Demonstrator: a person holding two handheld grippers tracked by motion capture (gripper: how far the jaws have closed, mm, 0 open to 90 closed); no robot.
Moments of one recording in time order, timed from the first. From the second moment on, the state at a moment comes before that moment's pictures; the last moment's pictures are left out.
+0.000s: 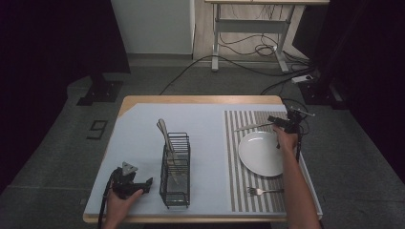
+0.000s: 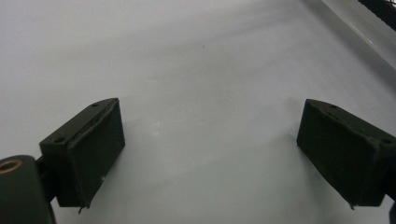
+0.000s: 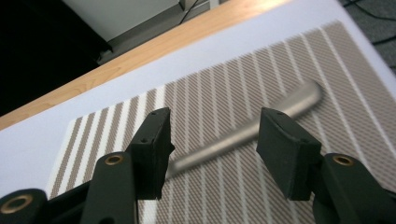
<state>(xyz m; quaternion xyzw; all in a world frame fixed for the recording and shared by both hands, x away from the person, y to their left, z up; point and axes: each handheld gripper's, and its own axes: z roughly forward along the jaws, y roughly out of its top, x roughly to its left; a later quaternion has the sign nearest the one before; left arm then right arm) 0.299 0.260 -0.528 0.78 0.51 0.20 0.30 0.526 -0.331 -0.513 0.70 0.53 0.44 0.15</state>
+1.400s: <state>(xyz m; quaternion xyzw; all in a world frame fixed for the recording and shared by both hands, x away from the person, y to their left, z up) 0.299 0.260 -0.528 0.78 0.51 0.20 0.30 0.555 -0.309 -0.524 0.70 0.58 0.39 0.16</state>
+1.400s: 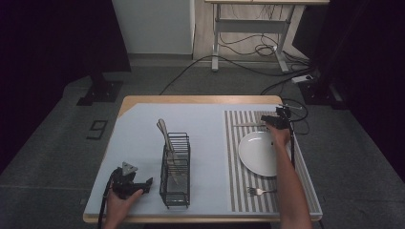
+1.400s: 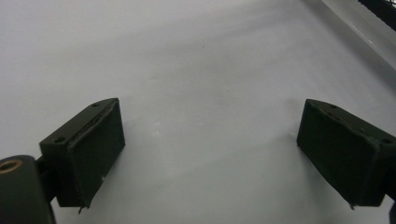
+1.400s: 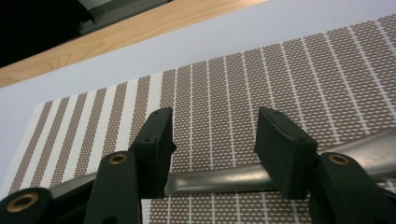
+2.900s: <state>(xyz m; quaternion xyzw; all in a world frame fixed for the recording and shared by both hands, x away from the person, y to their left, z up) 0.299 0.260 -0.527 0.78 0.51 0.20 0.30 0.363 -0.201 -0.453 0.48 0.68 0.54 0.14</state>
